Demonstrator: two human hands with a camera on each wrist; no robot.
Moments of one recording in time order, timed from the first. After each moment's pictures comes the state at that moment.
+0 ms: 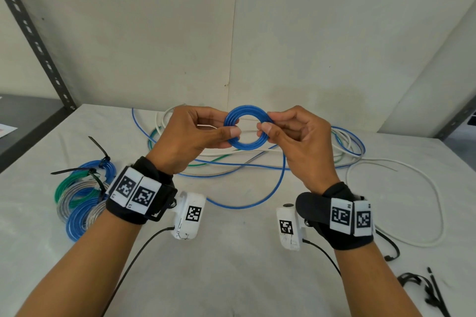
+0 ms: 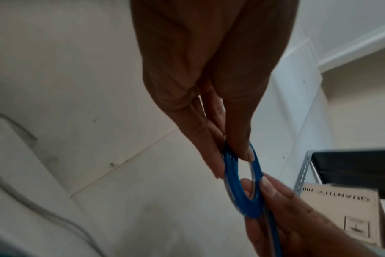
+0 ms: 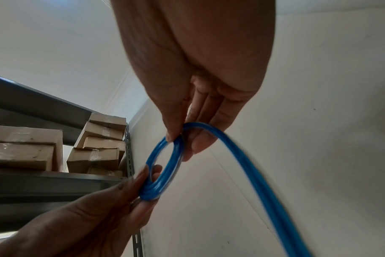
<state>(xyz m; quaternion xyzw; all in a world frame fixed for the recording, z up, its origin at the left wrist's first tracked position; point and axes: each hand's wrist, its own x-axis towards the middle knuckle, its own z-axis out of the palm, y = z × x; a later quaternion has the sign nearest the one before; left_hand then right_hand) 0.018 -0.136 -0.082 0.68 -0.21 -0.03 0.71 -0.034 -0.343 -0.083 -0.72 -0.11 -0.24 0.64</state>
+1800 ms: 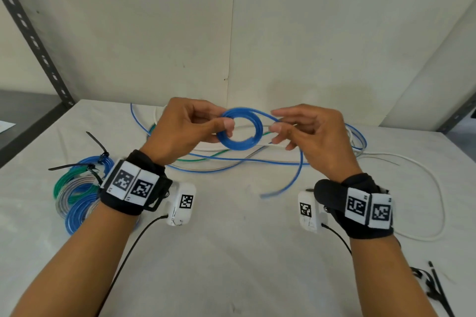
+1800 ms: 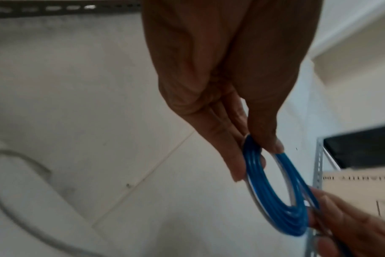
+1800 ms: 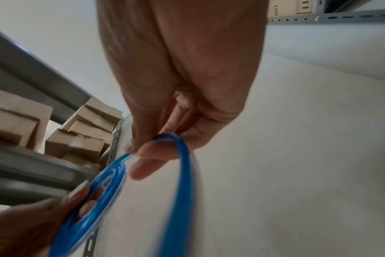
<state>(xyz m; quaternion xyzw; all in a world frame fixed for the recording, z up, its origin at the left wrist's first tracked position) 0.021 -0.130 -0.082 0.72 -0.24 -0.01 0.65 -0.037 -0.369 -0.075 -0.78 -0.12 -0.17 0.59</state>
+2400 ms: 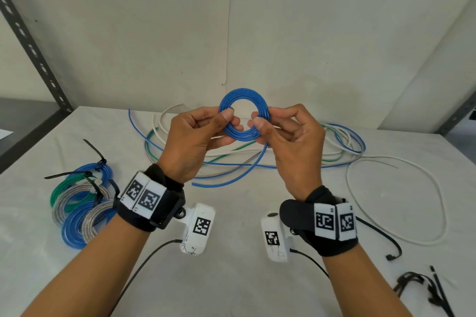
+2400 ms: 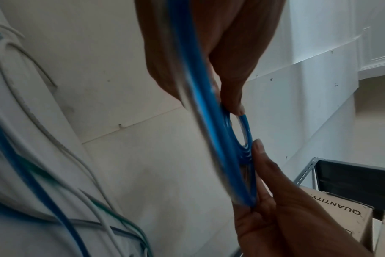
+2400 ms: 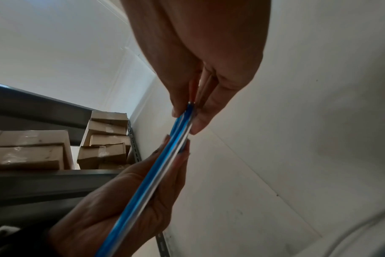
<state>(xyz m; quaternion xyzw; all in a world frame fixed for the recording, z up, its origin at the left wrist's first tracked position) 0.015 -0.156 -0.091 0.58 -0.15 -0.03 0.80 -0.035 -0.322 -0.089 -0.64 -0.07 -0.28 0.72</state>
